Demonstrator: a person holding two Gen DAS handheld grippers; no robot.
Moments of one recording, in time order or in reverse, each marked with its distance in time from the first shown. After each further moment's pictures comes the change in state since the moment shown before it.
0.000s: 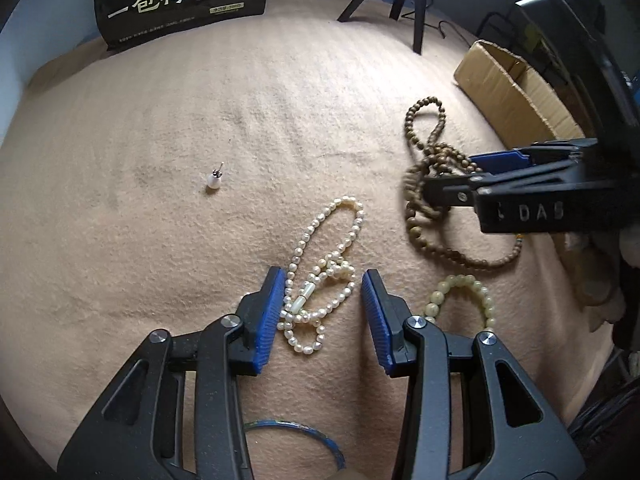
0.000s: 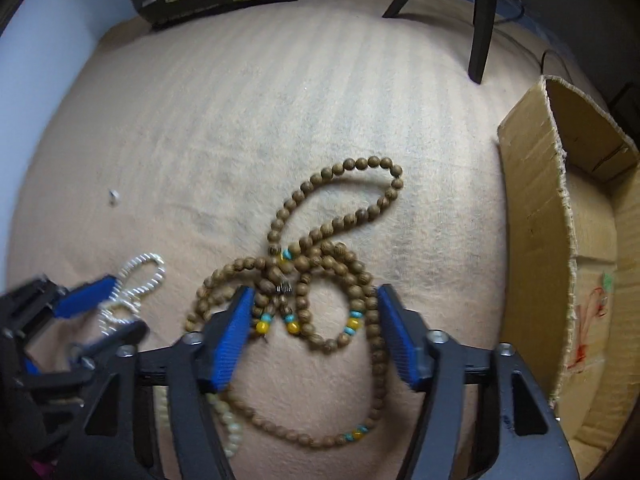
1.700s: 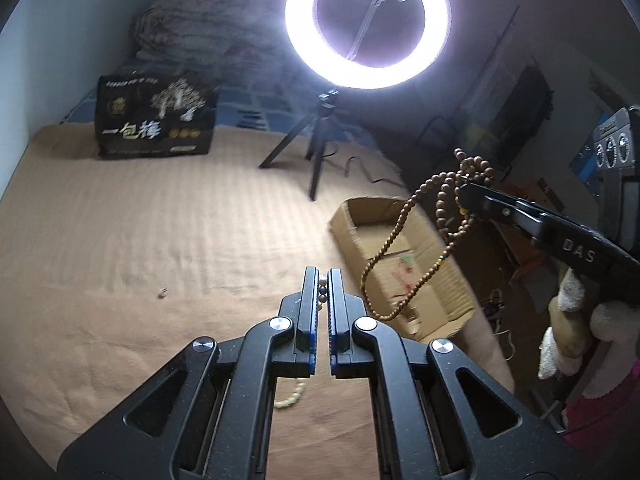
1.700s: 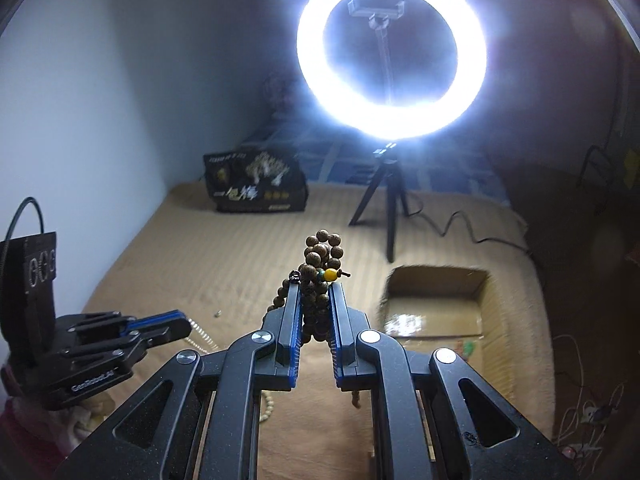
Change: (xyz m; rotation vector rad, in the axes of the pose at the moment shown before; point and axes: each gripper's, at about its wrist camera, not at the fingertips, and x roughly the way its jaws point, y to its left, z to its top) left arm -0.167 -0.056 0.030 -0.087 -0.355 -0.247; right arm -0.247 -0.052 -0.047 0.044 -0.575 0.067
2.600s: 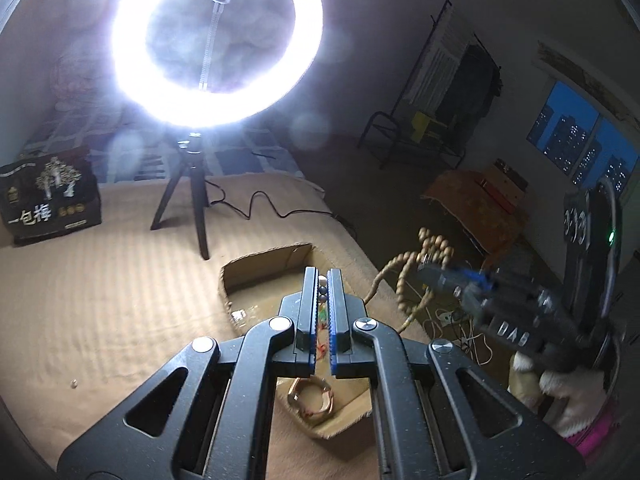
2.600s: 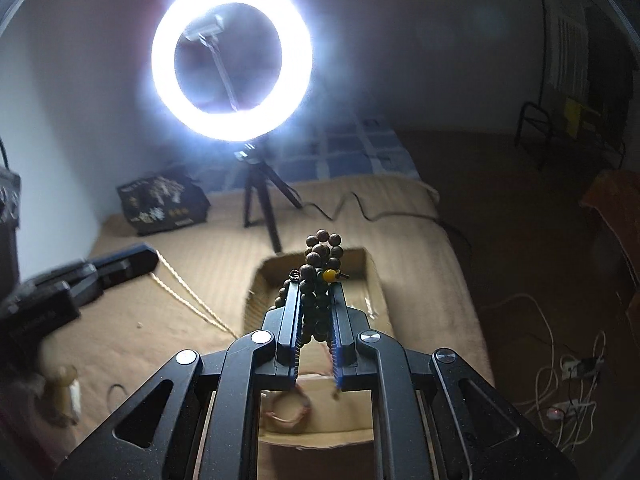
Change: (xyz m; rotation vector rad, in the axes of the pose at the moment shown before) left arm 0.080 -0.133 0.069 0.159 -0.010 -0.131; right arm -0.022 -0.131 -0.028 0.178 0.019 -0.170
